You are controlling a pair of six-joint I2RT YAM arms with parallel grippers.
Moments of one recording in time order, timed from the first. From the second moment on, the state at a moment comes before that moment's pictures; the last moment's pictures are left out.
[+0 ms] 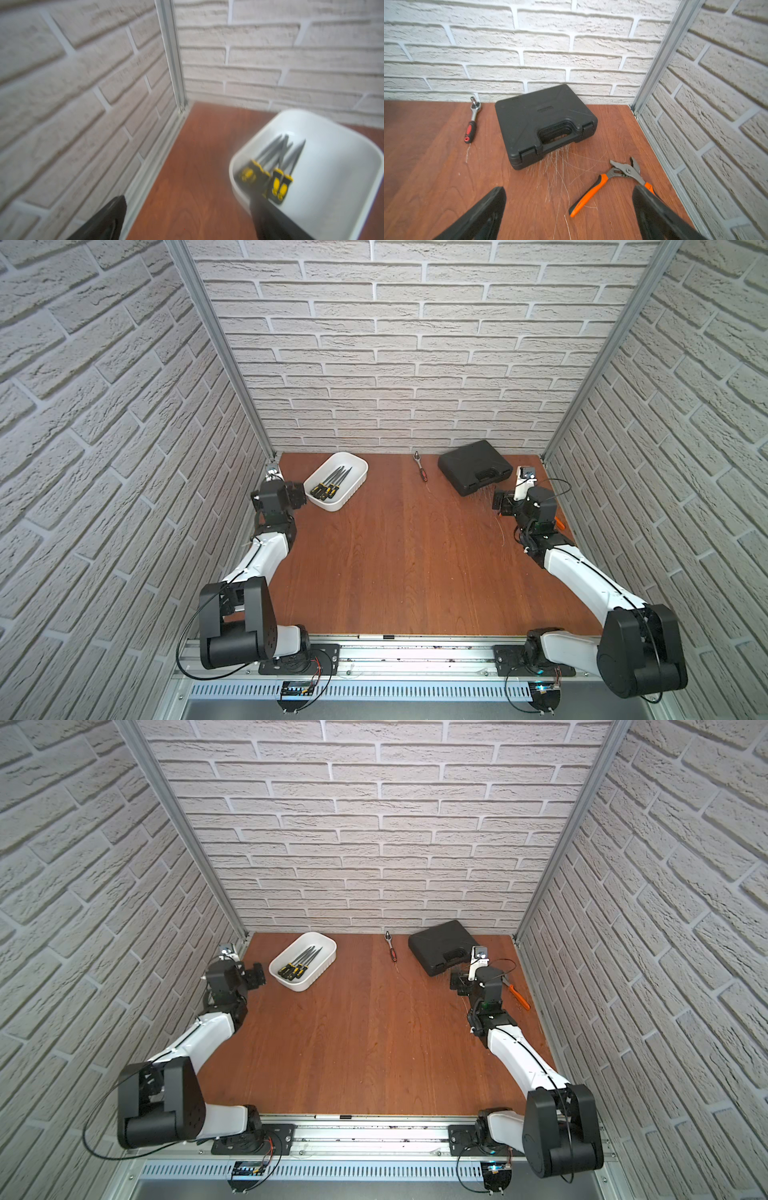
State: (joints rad) left arm 0.14 1.39 0.89 0.15 -0.25 0.02; right arm 0.08 1.23 0.77 0.12 0.24 -0.01
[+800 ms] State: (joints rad) left arm 0.15 2.18 1.97 -0.82 0.09 0.19; right arm 0.29 1.35 0.88 -0.23 0.30 0.15
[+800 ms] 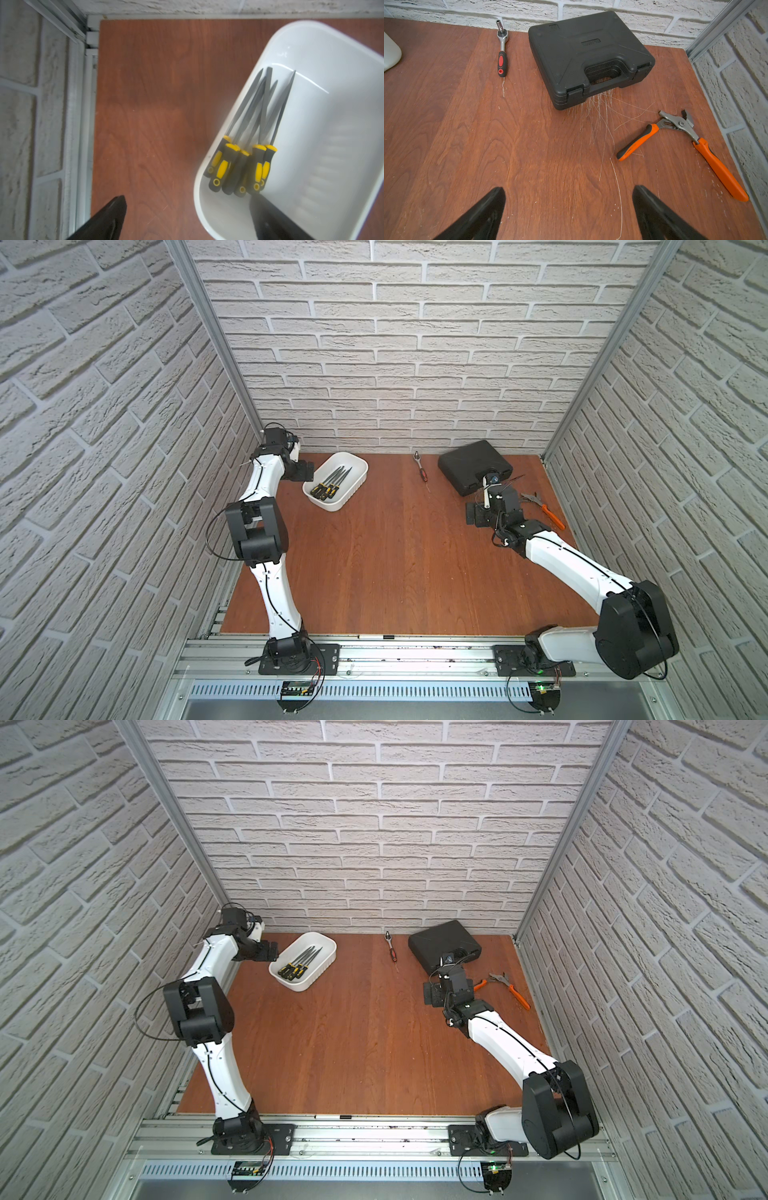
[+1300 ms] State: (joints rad) left arm 0.13 2.29 2.04 -0.87 0.12 0.17; right arm 0.29 1.36 0.84 -0.25 0.26 0.18
